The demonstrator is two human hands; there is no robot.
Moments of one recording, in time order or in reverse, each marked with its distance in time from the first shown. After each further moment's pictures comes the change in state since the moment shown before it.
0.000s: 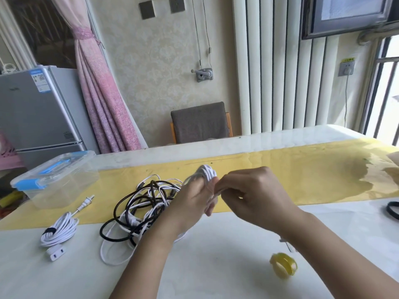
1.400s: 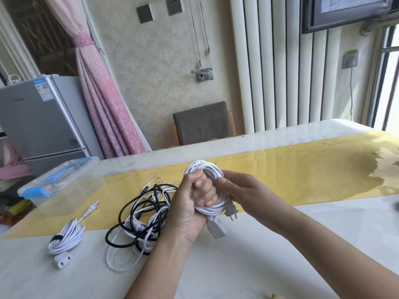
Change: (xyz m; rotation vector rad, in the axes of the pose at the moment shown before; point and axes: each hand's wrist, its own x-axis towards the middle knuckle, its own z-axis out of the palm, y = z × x) left_hand 0.012 0.000 0.011 -1.155 0.213 -0.150; right_hand 0.001 0.022 0.034 0.920 -0.176 0.590
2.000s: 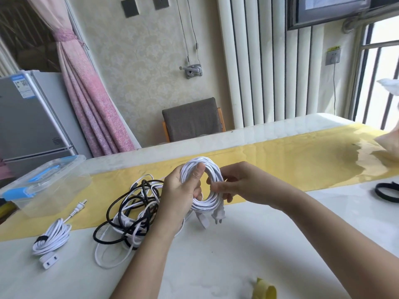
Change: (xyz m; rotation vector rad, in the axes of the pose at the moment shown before) left_hand 0.001 -0.006 -0.009 0.762 0.179 0.210; right_hand -0.005 -0.015 -0.026 -0.352 -0.079 0.111
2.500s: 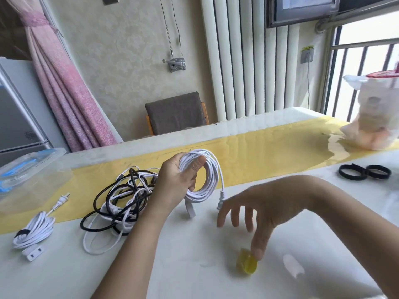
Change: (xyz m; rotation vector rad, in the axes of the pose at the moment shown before) left_hand -0.007 0.007 0.003 0.117 -0.196 0.045; right_hand -0.072 -0.030 -0.009 -0.452 -0.611 0.303
